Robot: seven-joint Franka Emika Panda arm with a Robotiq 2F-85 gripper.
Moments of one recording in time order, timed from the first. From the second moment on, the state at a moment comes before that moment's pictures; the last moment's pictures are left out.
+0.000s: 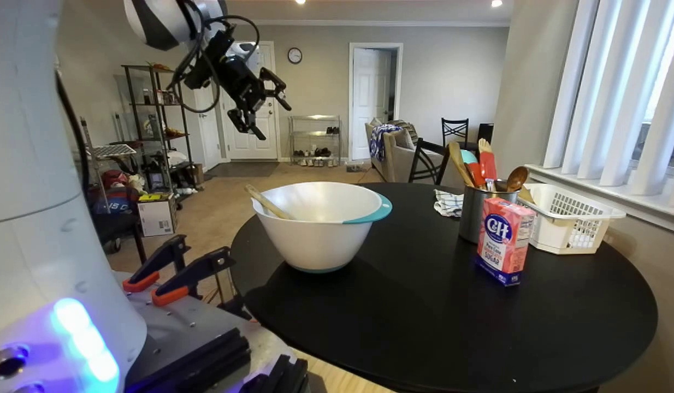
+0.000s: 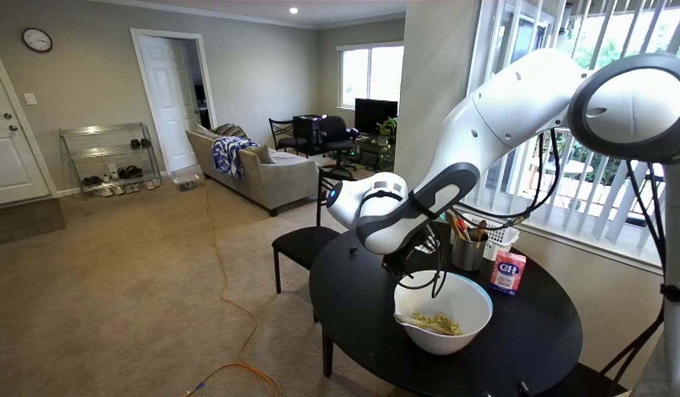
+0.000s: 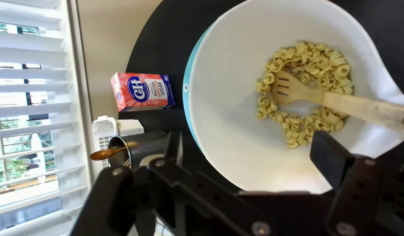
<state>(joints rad) 0.41 0.33 0.17 -2.02 -0.73 1.74 0.75</state>
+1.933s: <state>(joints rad) 0.48 0.57 0.20 -2.00 -0.98 2.01 0.97</state>
